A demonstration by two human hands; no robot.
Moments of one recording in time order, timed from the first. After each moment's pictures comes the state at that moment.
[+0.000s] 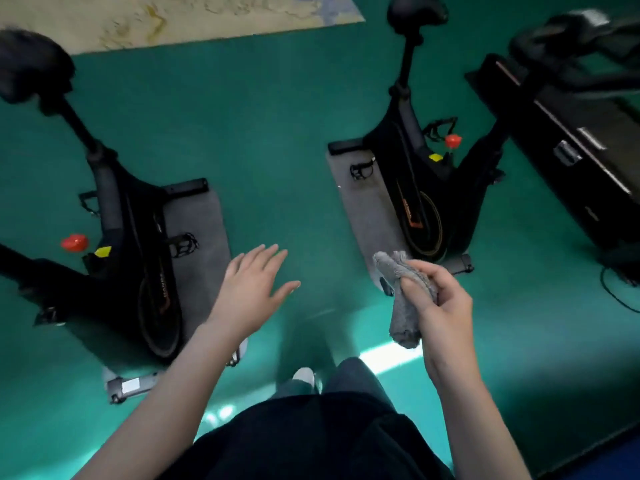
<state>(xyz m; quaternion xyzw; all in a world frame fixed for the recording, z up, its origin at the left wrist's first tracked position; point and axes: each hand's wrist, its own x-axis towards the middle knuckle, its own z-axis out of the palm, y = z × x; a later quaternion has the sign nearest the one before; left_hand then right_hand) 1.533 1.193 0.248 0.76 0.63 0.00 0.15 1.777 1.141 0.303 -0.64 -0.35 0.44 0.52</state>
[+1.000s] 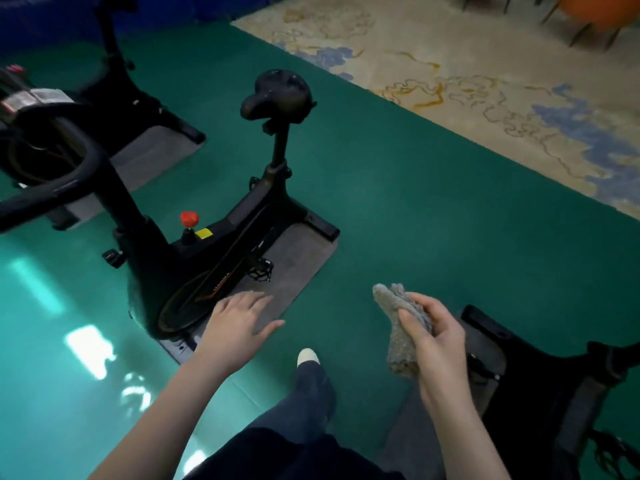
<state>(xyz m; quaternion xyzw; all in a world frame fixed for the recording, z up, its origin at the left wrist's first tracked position) 1.515 1.402 0.237 0.39 0.91 0.04 0.14 1.701 1.597 0.292 -0.42 -0.60 0.62 0.25</state>
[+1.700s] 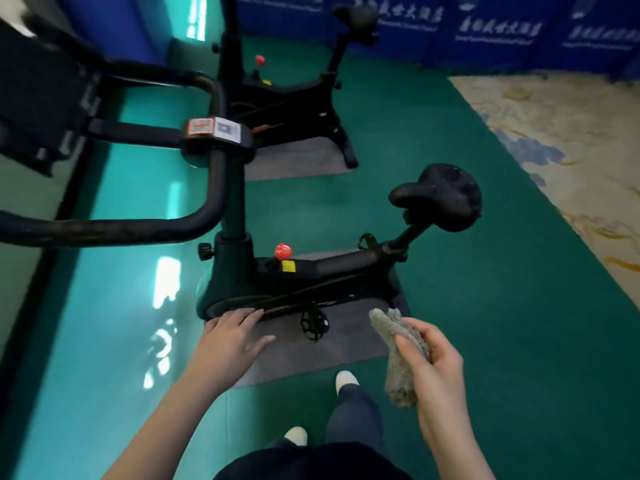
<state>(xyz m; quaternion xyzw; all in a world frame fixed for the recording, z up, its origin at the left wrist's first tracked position) 1.388 1.426 0.233 0.01 0.98 0.14 0.13 1.409 1.705 0.295 -0.19 -0.73 0.66 -0.01</state>
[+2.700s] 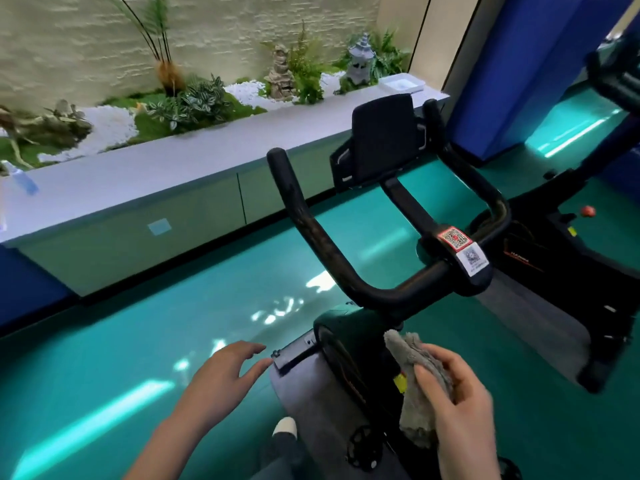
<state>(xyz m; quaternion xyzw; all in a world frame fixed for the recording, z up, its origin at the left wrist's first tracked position) 1.458 1.447 0.265 -0.55 0.77 0.33 -0.08 1.201 1.588 0.334 0.28 -0.71 0.57 -0.30</state>
